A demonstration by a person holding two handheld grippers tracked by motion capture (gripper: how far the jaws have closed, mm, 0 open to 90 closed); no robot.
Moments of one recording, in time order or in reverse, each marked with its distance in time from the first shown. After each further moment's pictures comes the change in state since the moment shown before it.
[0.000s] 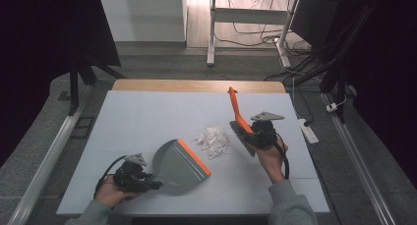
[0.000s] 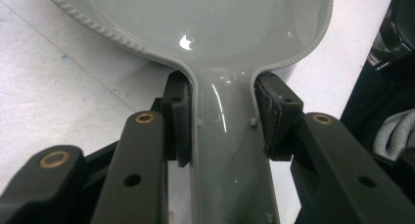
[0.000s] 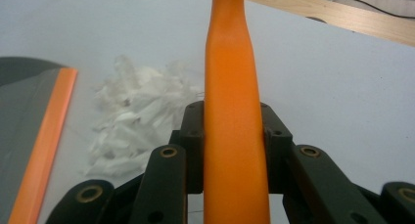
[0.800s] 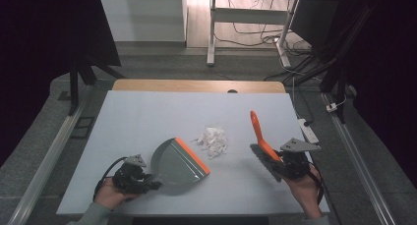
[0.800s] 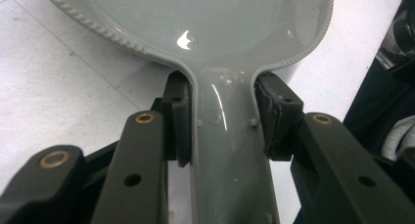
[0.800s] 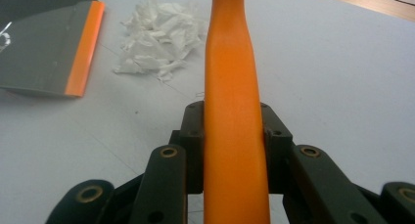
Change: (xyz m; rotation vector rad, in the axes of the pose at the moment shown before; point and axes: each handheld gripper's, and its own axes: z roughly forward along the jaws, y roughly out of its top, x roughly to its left) left arm -0.008 -0.003 -0.002 -0.007 0.046 -0.005; right arm -0.009 -0.065 -0.094 0.001 0.039 -0.084
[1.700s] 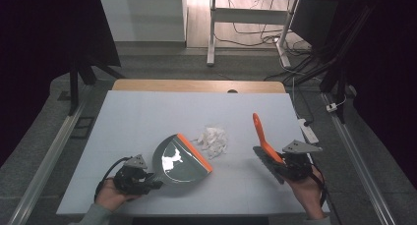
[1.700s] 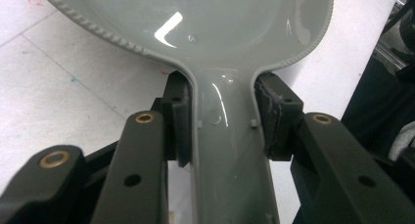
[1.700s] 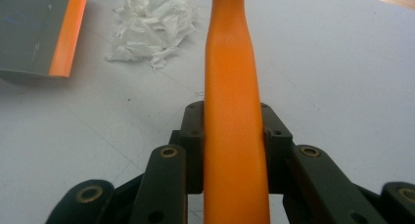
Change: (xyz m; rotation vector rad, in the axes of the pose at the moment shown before) left arm -0.012 0.003 -0.003 -0.043 0.036 0.053; right arm -0.005 -0.009 -0.003 0.026 -0.015 0.007
